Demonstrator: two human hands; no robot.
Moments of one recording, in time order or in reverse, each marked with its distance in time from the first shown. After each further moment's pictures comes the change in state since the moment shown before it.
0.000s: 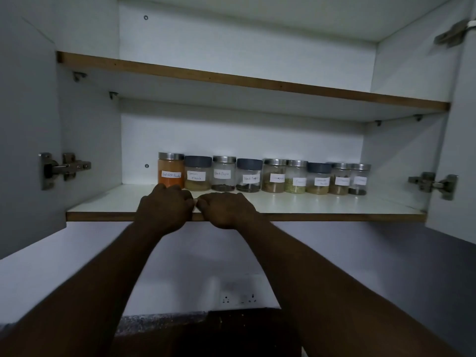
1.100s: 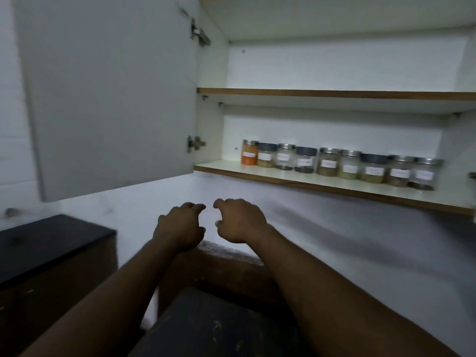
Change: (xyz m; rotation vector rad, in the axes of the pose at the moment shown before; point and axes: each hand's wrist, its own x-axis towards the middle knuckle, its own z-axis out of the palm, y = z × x) left_hand -0.281 0.145 -0.176 -0.162 -0.241 -0.709; right_hand -0.256 -0.092 -0.020 0.149 0.104 -0.421
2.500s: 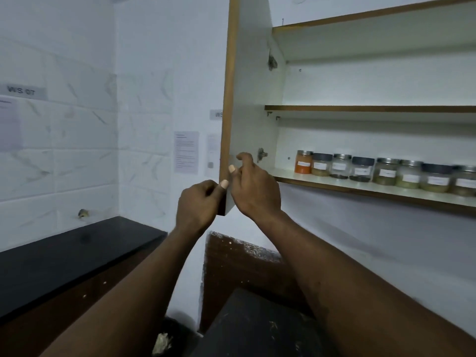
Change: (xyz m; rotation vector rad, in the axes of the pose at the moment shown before) left_hand -0.069 -0.160 -0.108 -0.629 0.542 -0.044; right_hand 0.039 -0.222 -0.058 0.280 0.654 0.035
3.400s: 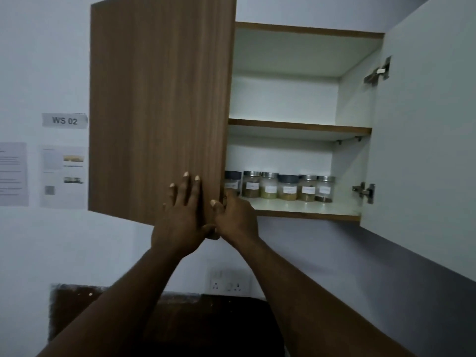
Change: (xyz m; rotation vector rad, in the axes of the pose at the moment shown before) left_hand 0.018 0.166 0.320 0.210 -0.281 0.465; right_hand -0.004 0.325 -0.116 -0.087 0.006 0.447
